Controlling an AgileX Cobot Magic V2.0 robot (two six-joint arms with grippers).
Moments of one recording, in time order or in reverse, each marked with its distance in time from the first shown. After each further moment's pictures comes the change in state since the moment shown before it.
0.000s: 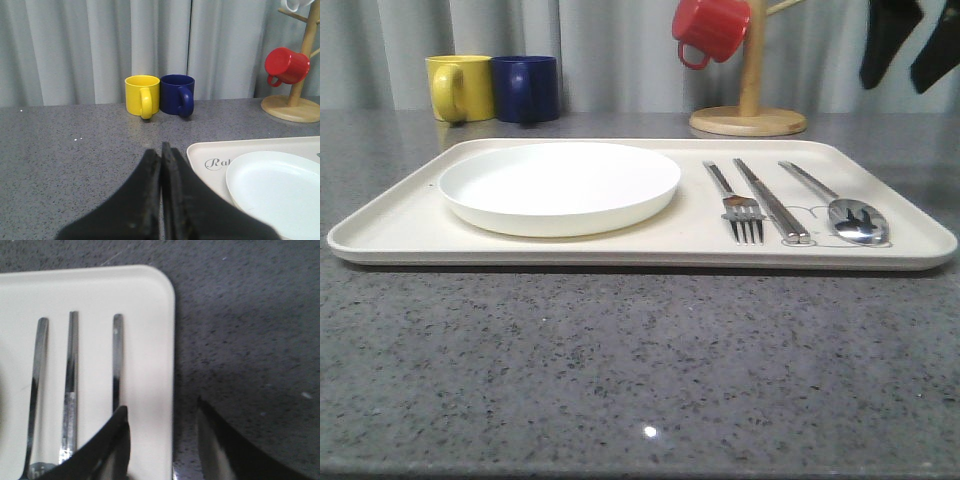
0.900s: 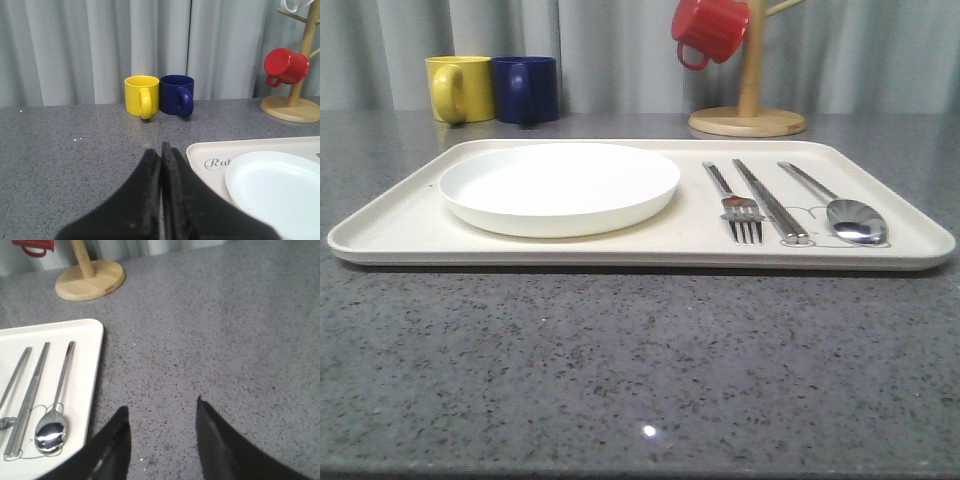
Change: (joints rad) left arm 0.000 0.000 0.000 0.000 0.000 0.000; right arm -0.178 -1.002 0.753 -0.093 -0.318 -0.029
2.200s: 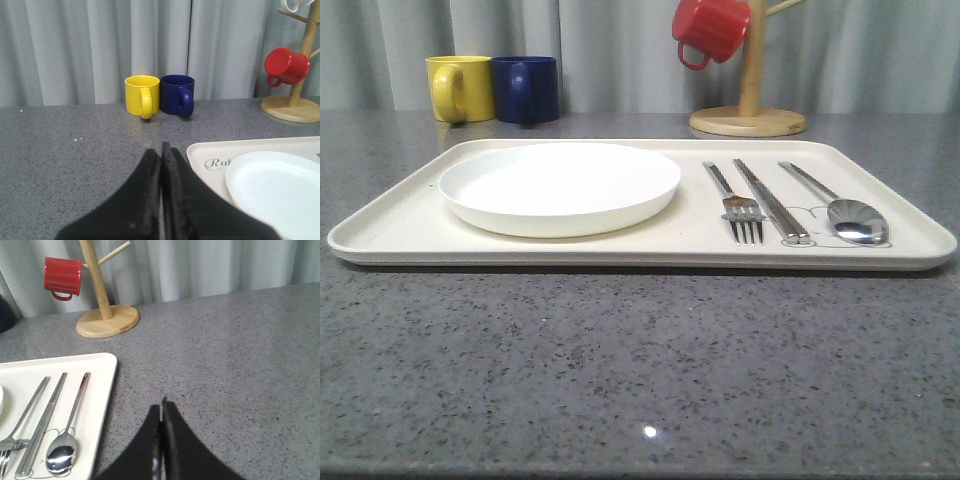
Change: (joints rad) left arm 0.000 0.000 0.000 0.000 0.000 0.000; right arm 0.000 -0.142 0.084 -0.019 -0.106 -0.001
